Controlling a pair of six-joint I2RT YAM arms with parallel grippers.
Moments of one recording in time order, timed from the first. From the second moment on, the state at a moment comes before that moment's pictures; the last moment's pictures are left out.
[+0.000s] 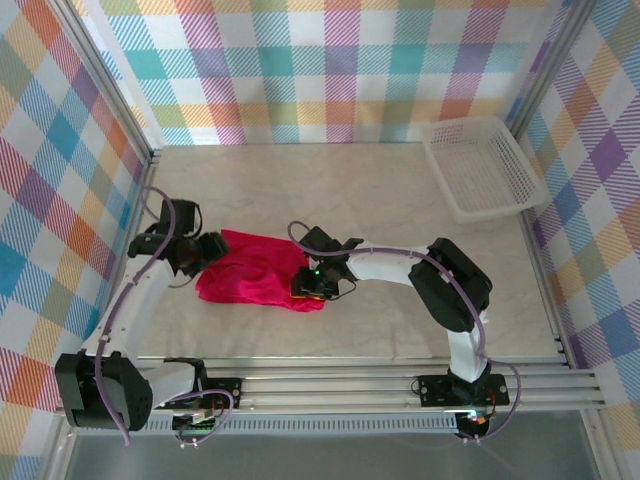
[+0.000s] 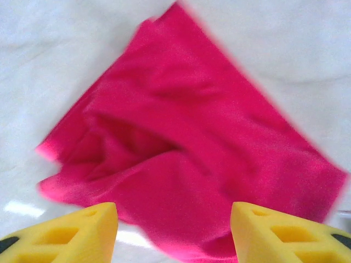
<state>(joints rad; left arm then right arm) -0.07 1.18 1.01 -0.86 0.09 -0.61 0.90 1.95 1.23 -0.42 -0.33 0.84</state>
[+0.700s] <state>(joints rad) -0.38 1.66 1.19 -0.94 0.00 -0.52 0.88 1.95 1.23 -0.43 -0.34 0.85</state>
